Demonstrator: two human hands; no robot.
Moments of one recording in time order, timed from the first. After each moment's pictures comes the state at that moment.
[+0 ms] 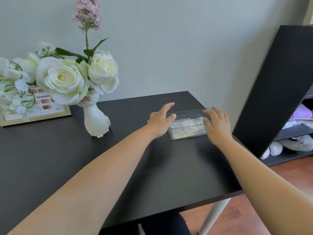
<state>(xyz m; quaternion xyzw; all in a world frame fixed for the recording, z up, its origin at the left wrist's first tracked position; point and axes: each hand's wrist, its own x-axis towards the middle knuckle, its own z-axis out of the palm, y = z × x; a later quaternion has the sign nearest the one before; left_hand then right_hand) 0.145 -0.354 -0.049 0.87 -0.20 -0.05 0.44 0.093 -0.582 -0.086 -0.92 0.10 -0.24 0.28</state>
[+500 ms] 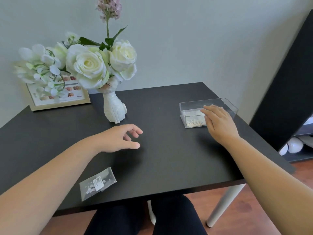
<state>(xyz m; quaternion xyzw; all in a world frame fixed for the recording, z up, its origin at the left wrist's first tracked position) 0.070 -0.164 -0.042 0.92 -0.19 -0.19 0.29 0.073 -0.546 -0.099 -0.93 -0.09 -0.31 0.17</state>
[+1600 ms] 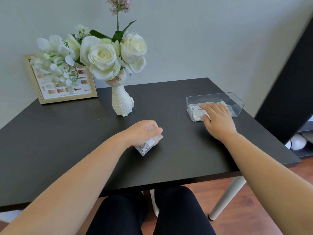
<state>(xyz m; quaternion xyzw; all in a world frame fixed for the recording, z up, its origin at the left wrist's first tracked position) 0.065 -0.207 -0.065 0.90 -0.16 -0.17 0.36 0.068 -0.516 -0.102 -0.95 -0.07 -0.27 0.14</state>
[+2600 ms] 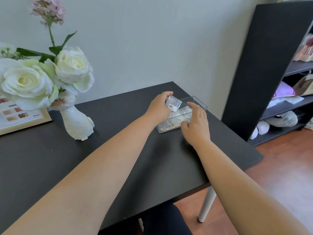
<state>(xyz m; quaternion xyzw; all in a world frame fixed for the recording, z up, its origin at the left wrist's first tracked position) 0.154 -0.410 -0.037 0.87 -0.24 -0.02 0.42 0.065 -0.534 -0.102 -0.87 0.09 -0.34 0.33</state>
